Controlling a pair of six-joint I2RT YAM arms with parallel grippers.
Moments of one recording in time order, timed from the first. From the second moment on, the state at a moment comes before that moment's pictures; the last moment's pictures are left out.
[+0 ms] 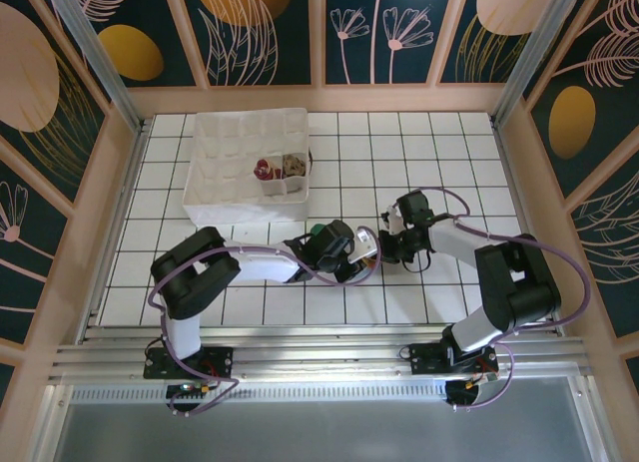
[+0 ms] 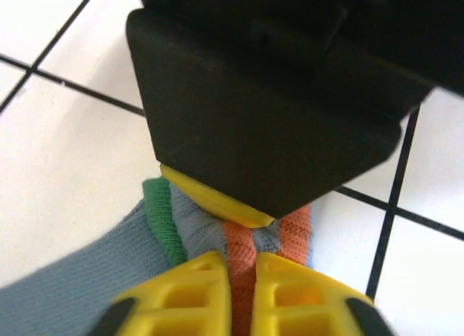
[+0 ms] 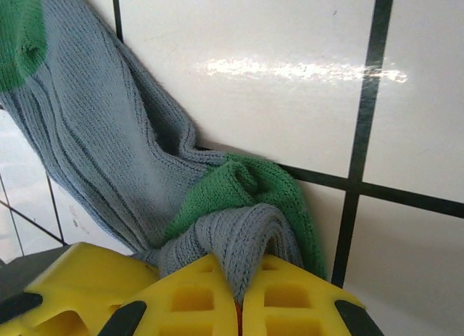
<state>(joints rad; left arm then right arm) -1.00 1.88 0.99 0.15 0.13 0.11 0.35 1.53 0.72 -0.42 -0.51 0.40</state>
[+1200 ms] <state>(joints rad) -1.00 1.82 0.88 0.22 0.18 0.19 0.35 1.88 0.98 -0.30 -0.72 0.42</state>
